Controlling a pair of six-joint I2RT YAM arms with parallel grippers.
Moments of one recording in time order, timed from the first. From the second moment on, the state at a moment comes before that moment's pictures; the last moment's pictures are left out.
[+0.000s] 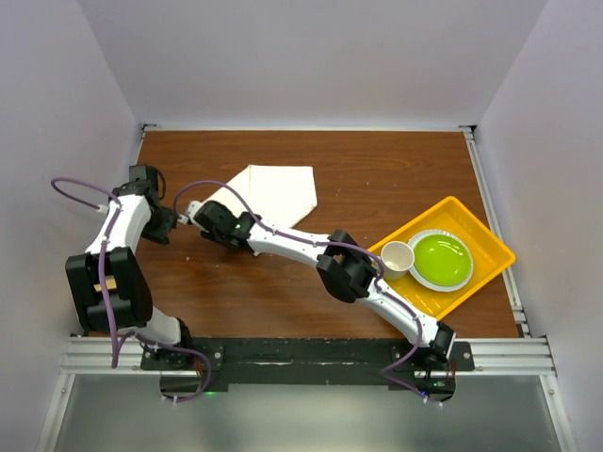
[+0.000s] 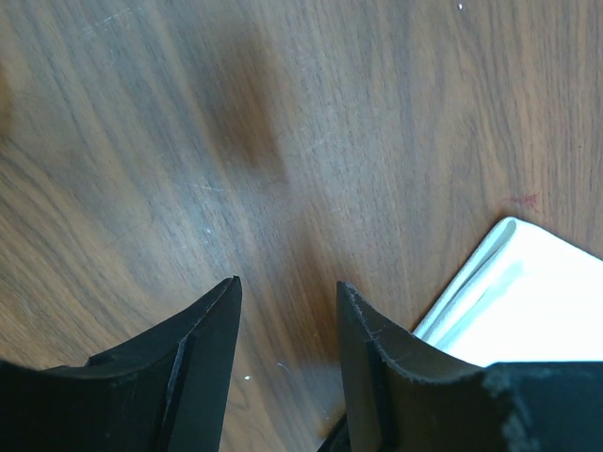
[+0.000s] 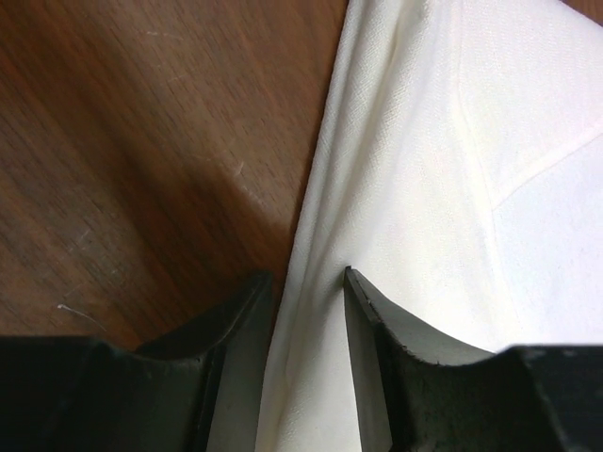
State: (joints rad) left arm 0.21 1.51 1.08 -0.83 -0.25 -1.10; right arm 1.09 2.60 2.33 -0.59 0.38 -0.23
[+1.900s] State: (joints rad) left arm 0.20 1.69 0.80 -0.09 0.55 -0.85; right arm 0.90 2.46 2.04 -0.34 -0.09 0.18
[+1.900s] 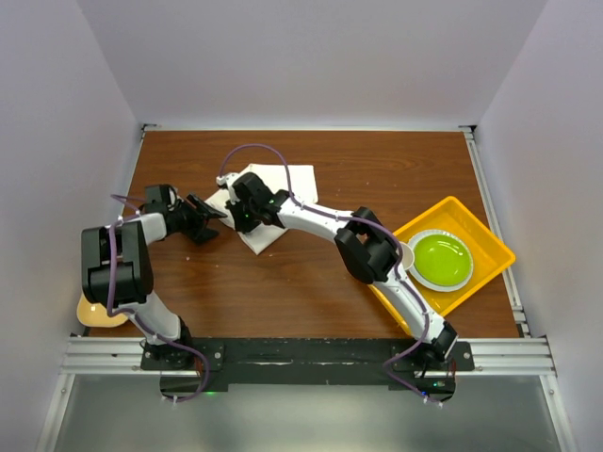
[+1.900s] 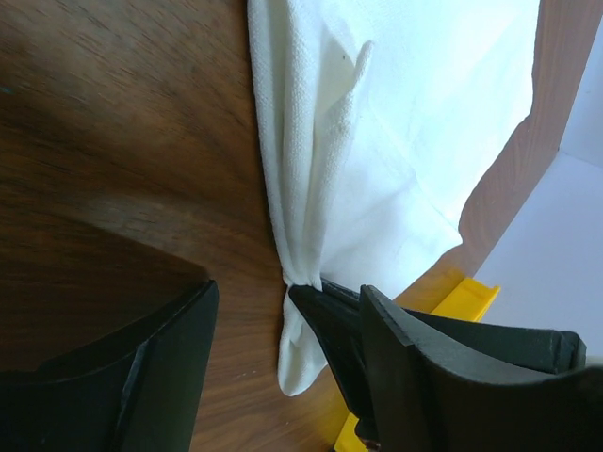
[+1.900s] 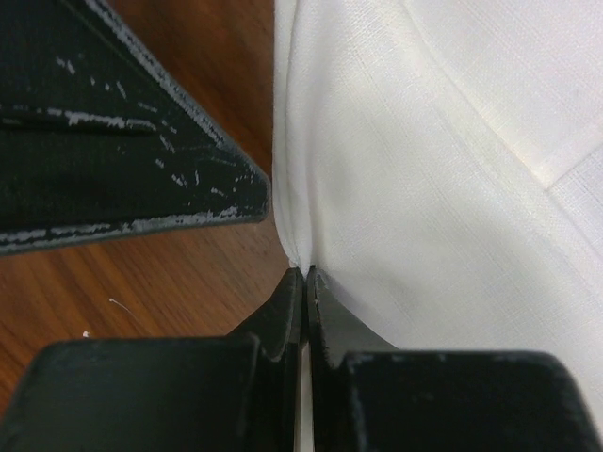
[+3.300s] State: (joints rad) left arm 0.15 1.83 0.85 0.00 0.61 -0.92; right arm 0.89 2.44 2.06 -0.43 -0.13 0.15
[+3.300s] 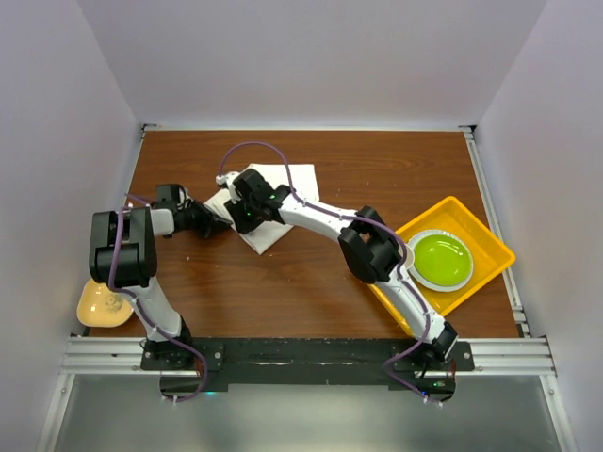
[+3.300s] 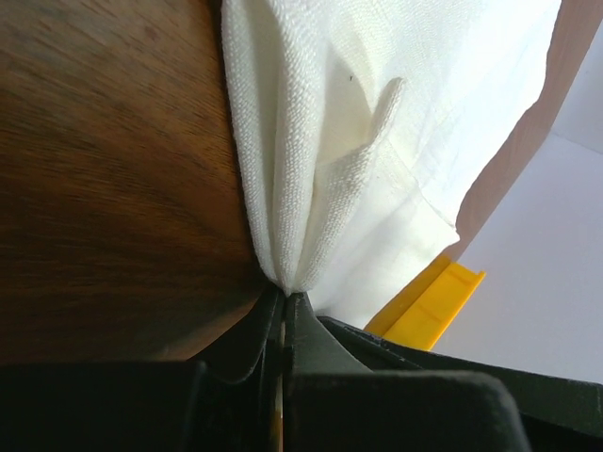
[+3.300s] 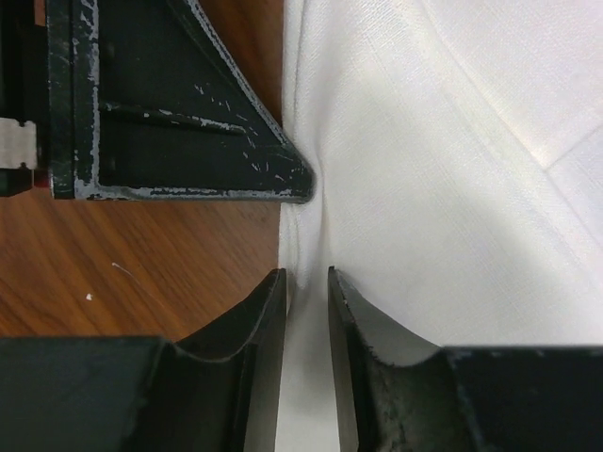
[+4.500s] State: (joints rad) left arm 0.15 1.81 0.86 -0.04 0.61 -0.94; right arm 0.96 2.53 2.23 -0.54 0.07 -0.04
